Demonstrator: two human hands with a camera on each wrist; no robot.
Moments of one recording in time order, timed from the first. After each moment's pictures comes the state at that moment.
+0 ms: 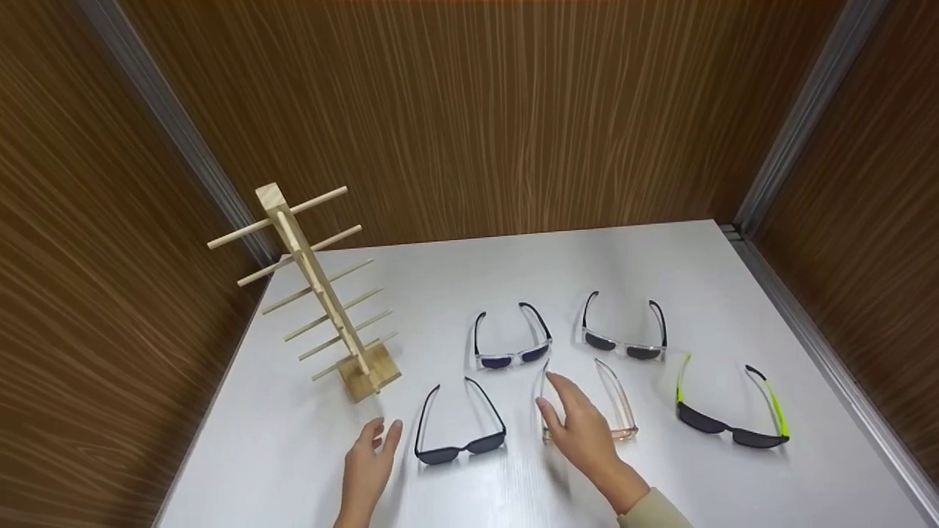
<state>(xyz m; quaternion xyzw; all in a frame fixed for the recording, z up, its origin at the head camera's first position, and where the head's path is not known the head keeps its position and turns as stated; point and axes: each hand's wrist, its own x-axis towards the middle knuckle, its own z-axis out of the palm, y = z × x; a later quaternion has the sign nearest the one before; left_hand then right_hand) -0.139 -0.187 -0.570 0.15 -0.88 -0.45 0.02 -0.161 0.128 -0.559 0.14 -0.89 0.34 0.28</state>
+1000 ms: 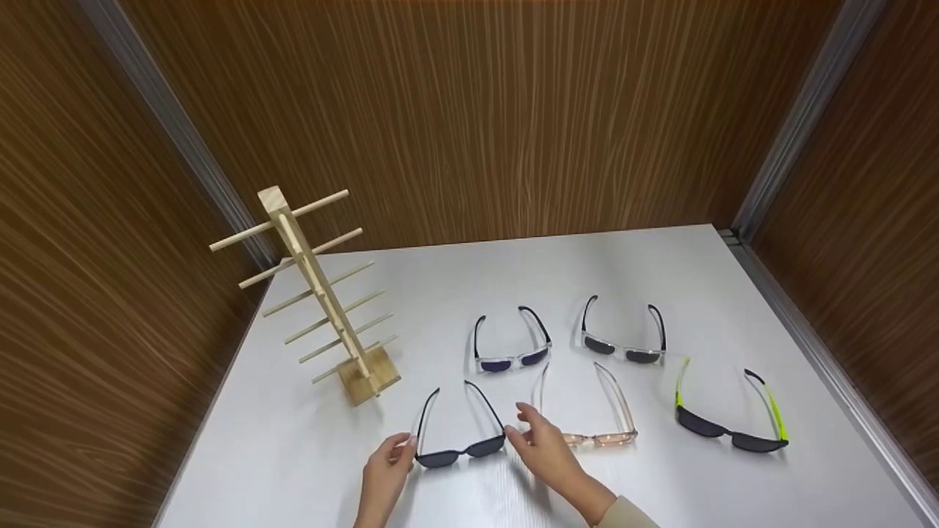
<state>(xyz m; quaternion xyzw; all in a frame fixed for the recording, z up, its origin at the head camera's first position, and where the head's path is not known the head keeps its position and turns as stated) -0.137 -0.170 -0.594 0.15 -0.85 -0.51 -0.01 -0.154 0.091 -0.581 0.12 -0.86 0.49 0.03</state>
